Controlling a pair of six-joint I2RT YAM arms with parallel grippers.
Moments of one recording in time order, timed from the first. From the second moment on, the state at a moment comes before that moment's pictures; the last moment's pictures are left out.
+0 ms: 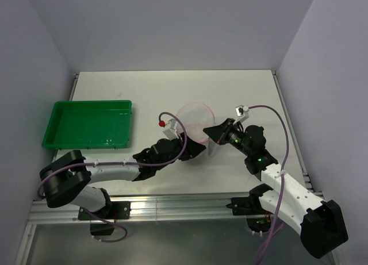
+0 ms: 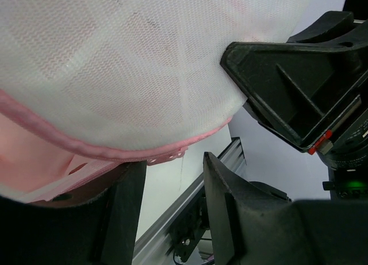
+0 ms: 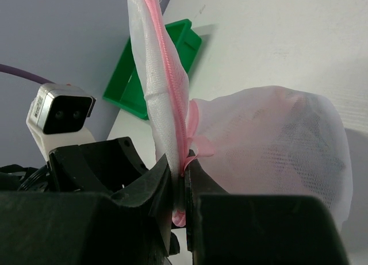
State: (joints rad) left arm -1.08 1.43 0.62 0.59 -0.19 -1.10; right arm 0.39 0.84 0.37 0.35 -0.34 0.78
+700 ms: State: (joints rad) left arm -1.06 1.44 0.62 0.59 -0.18 -1.04; right arm 0.39 0.83 0.37 0.35 -0.36 0.79
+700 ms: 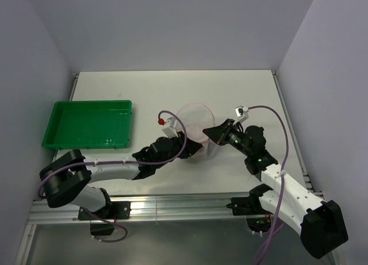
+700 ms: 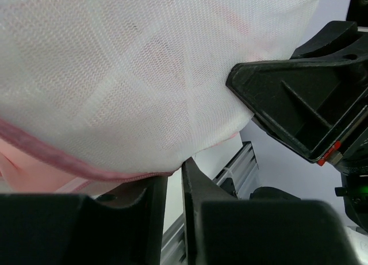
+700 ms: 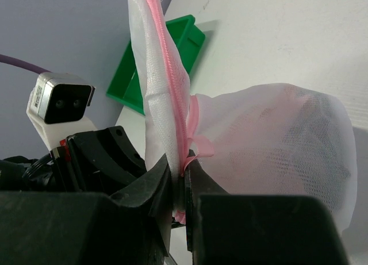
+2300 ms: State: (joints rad) left arm -1.09 1.30 0.47 0.59 -0.33 -0.95; right arm 0.42 0.76 0.41 0.11 -0.23 0.73
